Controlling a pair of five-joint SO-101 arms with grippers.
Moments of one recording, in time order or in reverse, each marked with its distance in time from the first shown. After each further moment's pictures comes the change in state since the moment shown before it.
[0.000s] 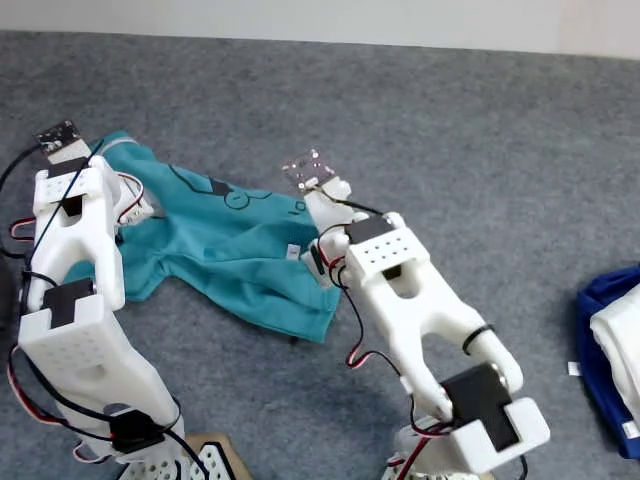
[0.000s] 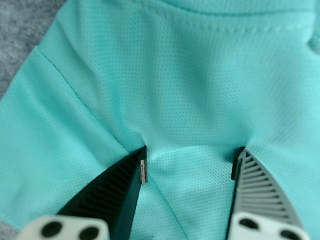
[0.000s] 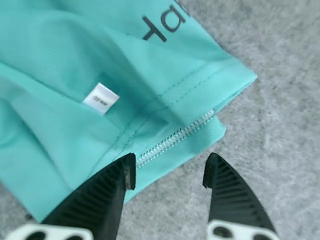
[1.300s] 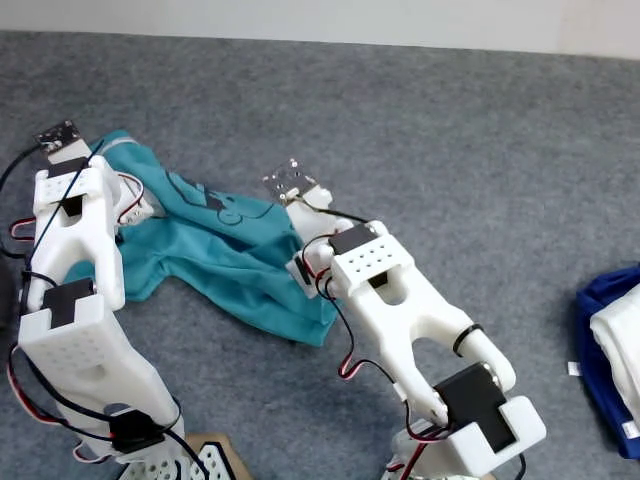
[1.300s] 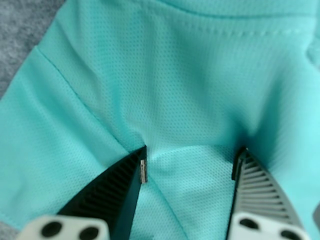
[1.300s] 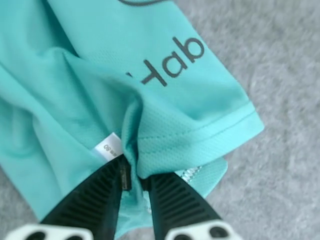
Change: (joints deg) left arm 0.0 0.0 0.0 0.0 0.0; right arm -3.9 0.2 1.6 -2.3 -0.2
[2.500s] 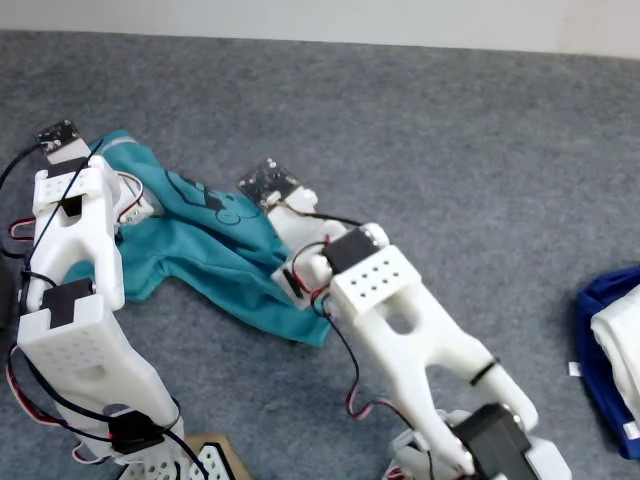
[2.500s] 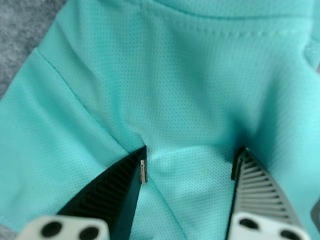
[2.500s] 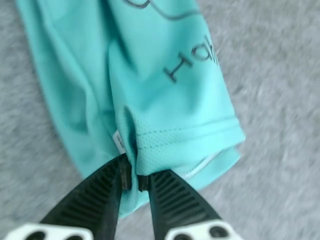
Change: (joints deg) left arm 0.0 0.0 0.0 -0.7 0.0; right arm -6.0 -13.0 -2.8 13.7 -1.3
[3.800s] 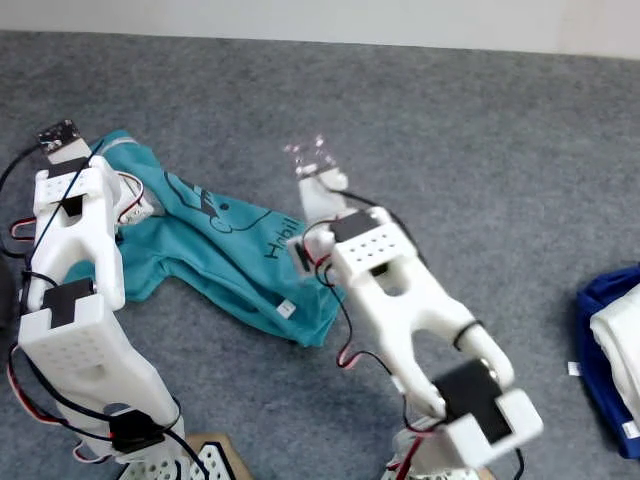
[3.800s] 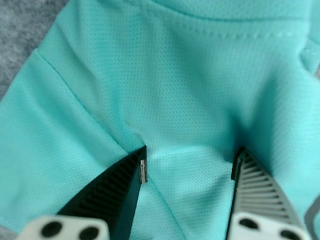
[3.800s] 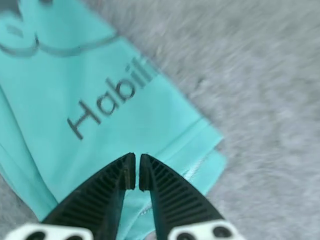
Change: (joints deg) left arm 0.0 0.0 -0.1 1.5 -2.4; right arm 6.8 16.2 -3.2 -10.5 -12.7
